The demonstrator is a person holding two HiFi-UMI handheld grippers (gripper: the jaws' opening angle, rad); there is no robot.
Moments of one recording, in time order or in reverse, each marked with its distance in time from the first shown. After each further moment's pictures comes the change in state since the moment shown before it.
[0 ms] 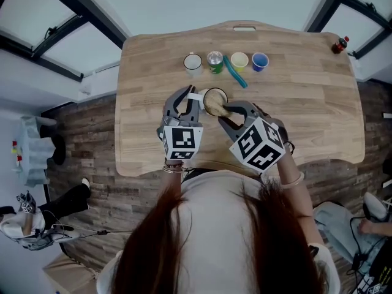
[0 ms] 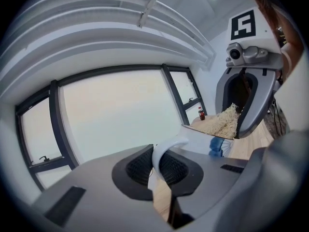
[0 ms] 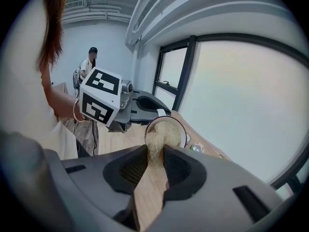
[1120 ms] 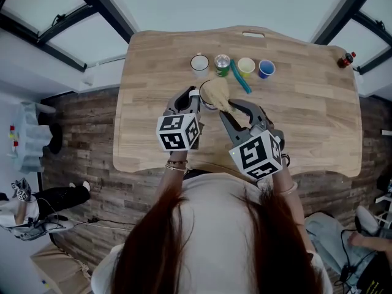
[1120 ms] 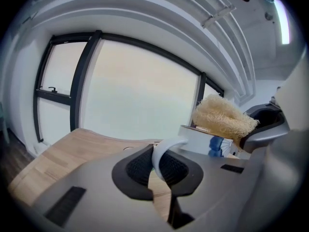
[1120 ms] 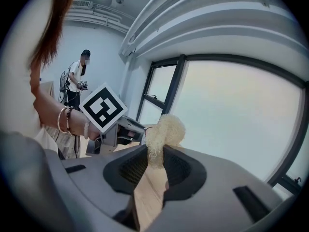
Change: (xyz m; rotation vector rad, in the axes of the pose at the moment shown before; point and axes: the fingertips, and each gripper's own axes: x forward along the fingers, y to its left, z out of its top) left arm 0.012 0.017 -0.040 -0.608 0.080 0.013; right arm -0.007 -0.022 0.028 -0.002 -0.169 -0.199
